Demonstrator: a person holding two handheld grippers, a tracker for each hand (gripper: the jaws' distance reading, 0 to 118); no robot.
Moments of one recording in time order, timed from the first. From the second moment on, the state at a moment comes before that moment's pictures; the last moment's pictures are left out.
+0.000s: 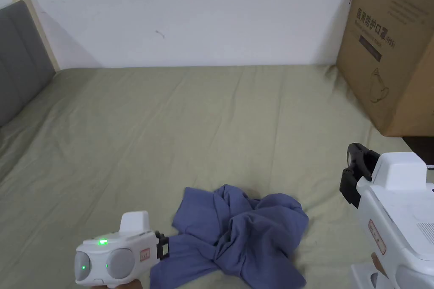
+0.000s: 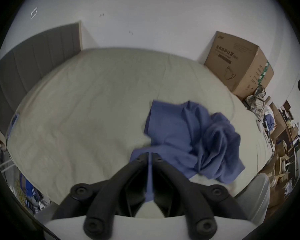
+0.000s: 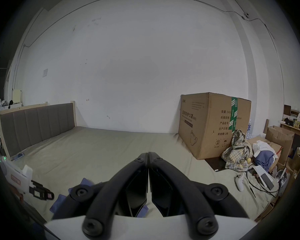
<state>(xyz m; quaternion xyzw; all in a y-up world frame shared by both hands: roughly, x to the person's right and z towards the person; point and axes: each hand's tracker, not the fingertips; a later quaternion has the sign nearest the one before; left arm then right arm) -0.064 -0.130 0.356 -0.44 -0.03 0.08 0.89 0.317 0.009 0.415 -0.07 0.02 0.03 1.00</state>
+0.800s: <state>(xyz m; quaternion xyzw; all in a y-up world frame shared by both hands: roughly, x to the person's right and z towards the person) -0.040 -0.171 0.348 -0.45 -0.03 0.07 0.89 0.330 -0.053 0.317 -0.23 0.04 0.02 0.97</state>
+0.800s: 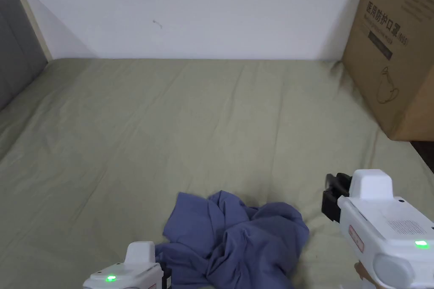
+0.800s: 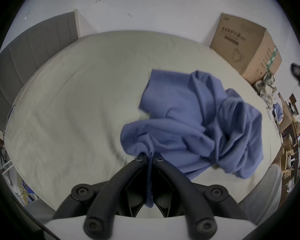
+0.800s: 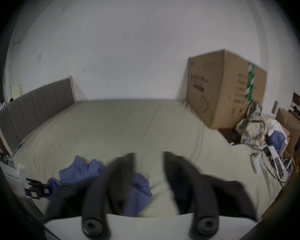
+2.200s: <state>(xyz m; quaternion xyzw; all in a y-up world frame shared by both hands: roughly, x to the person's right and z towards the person) -0.116 -0.003 0.291 -0.28 -0.02 0.12 0.95 0.394 0.052 0.244 -0.26 0.06 -0.01 0.96</state>
